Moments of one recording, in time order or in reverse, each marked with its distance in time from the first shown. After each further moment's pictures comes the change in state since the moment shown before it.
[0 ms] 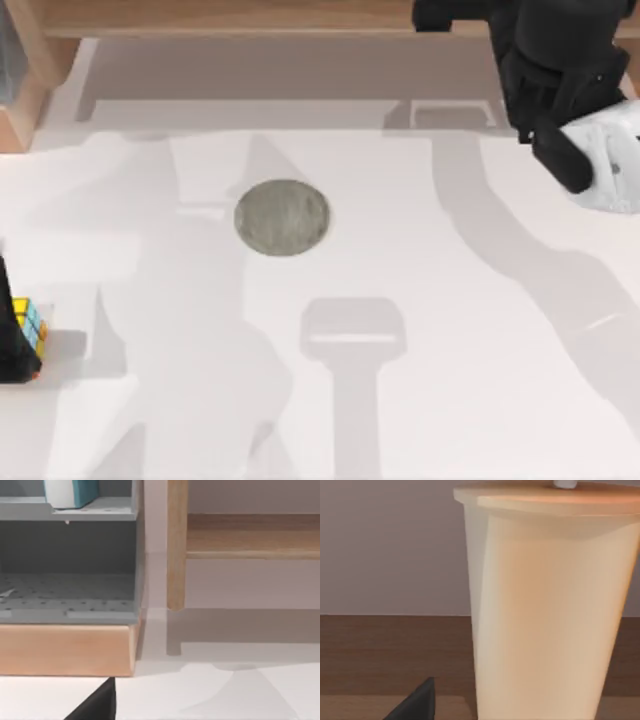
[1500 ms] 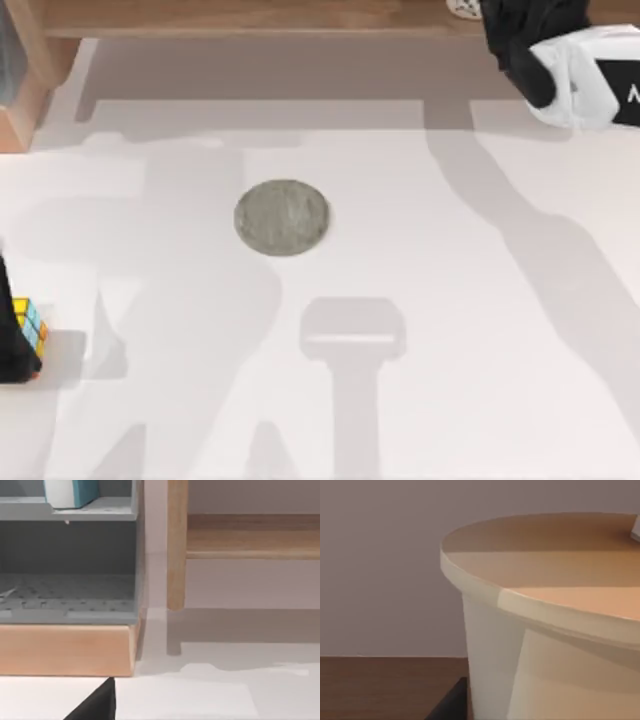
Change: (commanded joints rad) left arm 0.000 0.000 0.000 0.000 0.000 0.000; right arm -0.080 0.248 0.376 -0.127 -0.076 -0.002
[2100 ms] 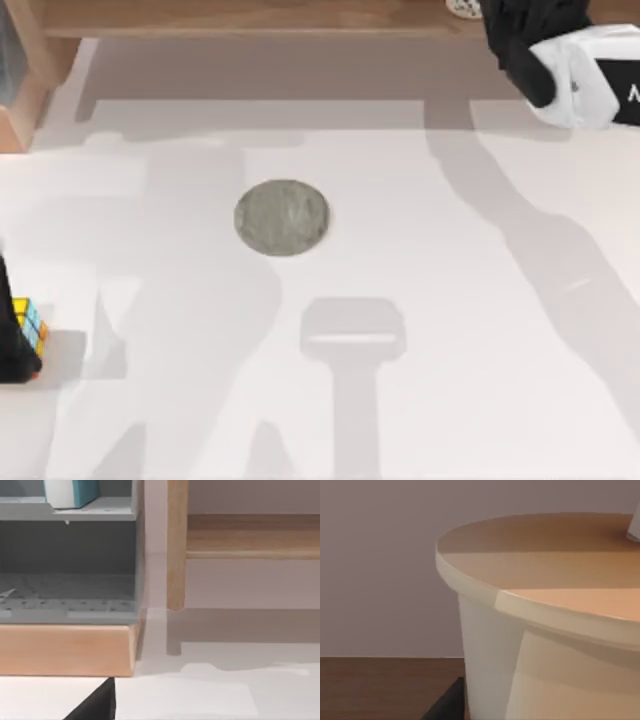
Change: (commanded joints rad) left arm 0.000 0.000 0.000 0.000 0.000 0.000; right arm 0.000 0.000 0.000 0.000 0.000 0.000
